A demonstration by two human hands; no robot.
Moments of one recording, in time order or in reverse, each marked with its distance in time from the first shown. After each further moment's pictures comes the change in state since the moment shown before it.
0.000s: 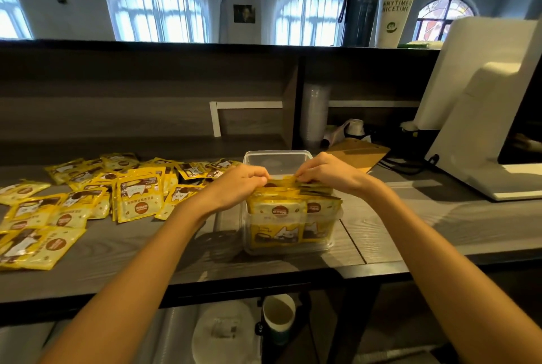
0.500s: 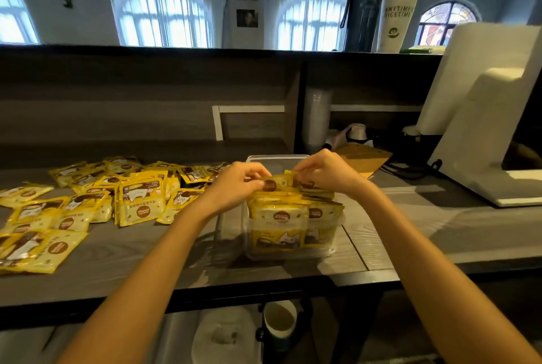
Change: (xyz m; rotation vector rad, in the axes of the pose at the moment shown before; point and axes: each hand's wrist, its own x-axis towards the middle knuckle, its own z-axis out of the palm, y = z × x) left_hand 0.002 -0.004 0.000 -0.110 0.163 0.005; right_hand 0.008 -0.002 0.003 -0.106 0.181 -0.021
